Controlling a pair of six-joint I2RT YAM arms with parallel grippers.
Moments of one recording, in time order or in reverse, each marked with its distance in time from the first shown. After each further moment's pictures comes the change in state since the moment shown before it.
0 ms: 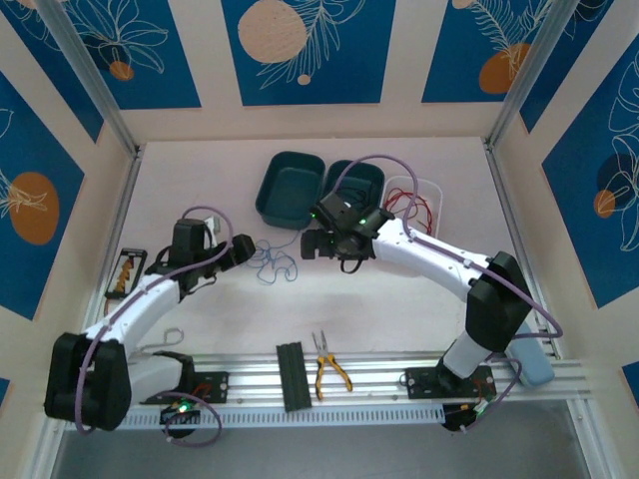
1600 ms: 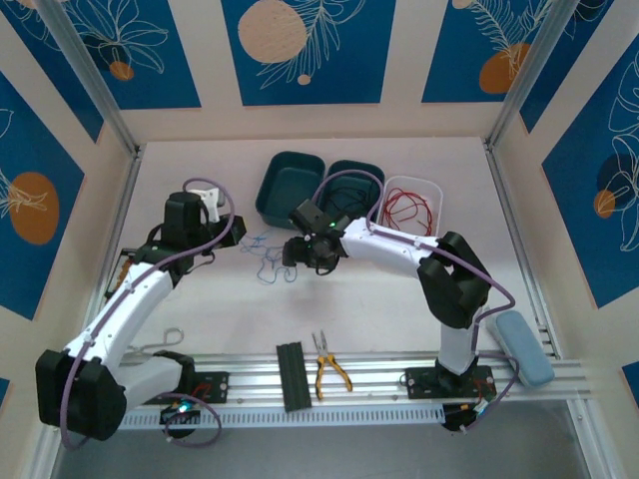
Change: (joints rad) left arm -0.045 -0.071 0.253 -0.147 0.049 0.138; right arm 0.018 0.242 0.060 0.157 -0.200 0.080
